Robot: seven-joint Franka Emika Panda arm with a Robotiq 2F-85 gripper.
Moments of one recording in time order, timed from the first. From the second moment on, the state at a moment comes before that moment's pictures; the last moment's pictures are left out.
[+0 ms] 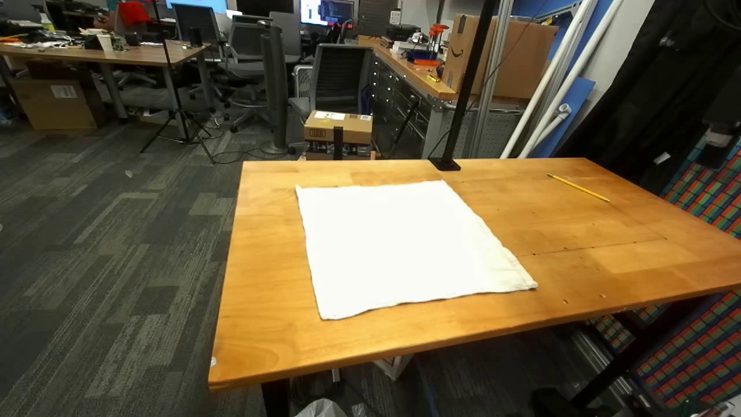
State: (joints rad) arm -0.07 -0.63 -0.14 -2.41 -0.10 1.70 -0.19
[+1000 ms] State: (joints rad) arm -0.05 -0.57 -0.12 -2.41 -0.09 1.77 -0.19
